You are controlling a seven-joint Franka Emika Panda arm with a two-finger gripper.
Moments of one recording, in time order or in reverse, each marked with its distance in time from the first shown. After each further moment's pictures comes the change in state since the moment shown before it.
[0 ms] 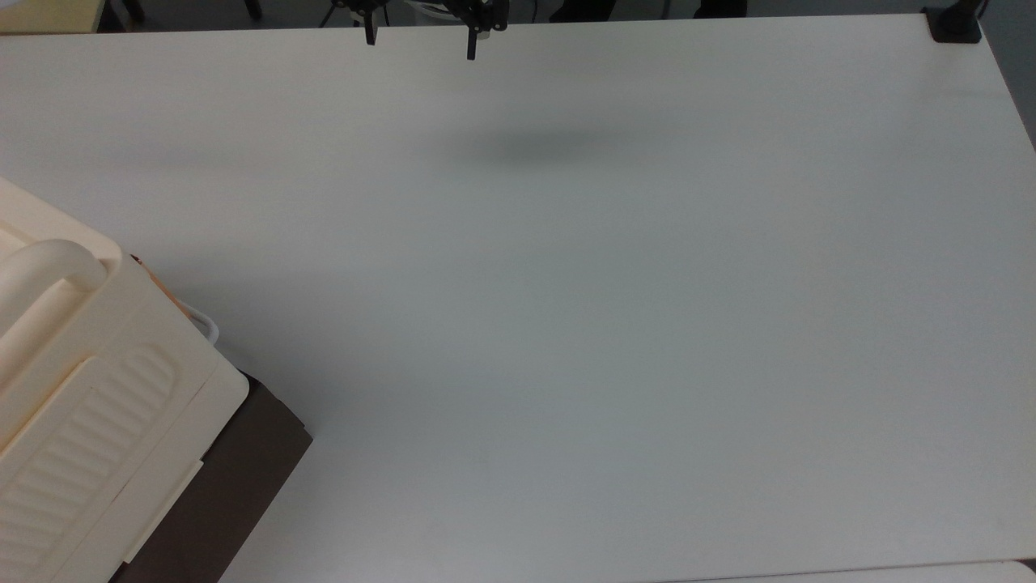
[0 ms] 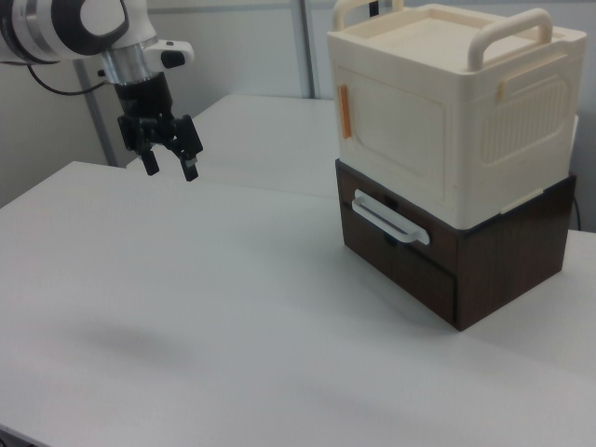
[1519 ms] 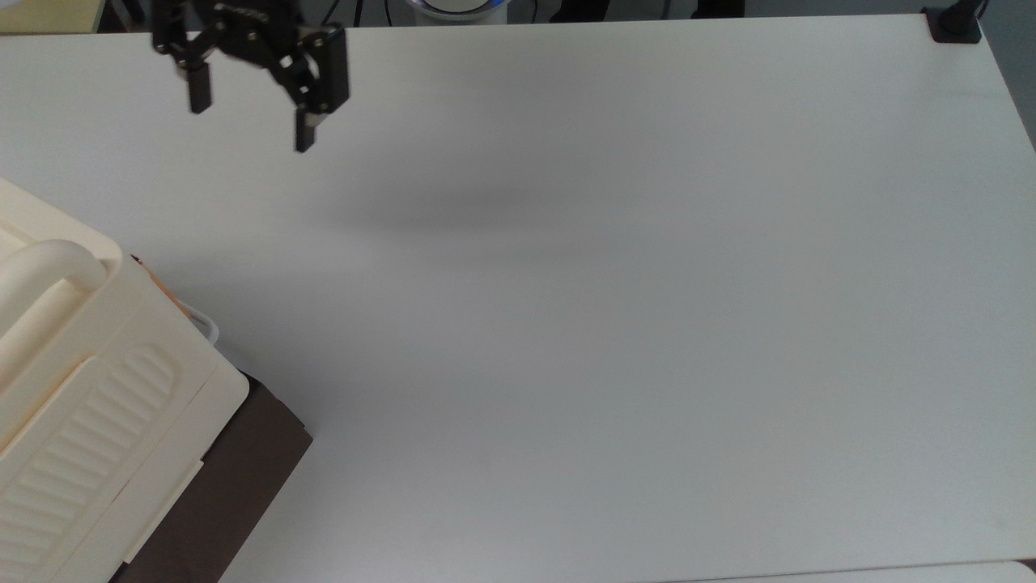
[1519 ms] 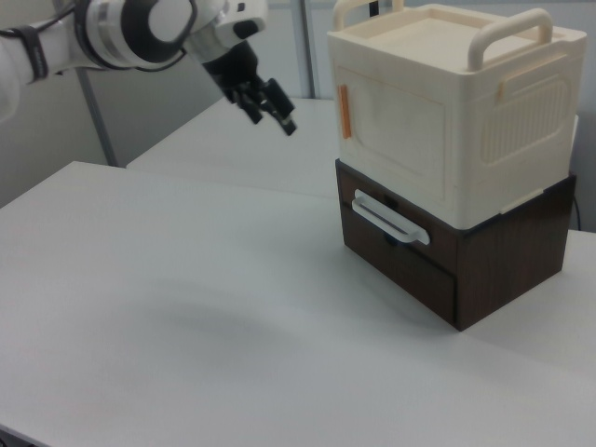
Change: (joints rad) arm -0.180 0.120 -0.014 0.112 -0.053 0.443 0.118
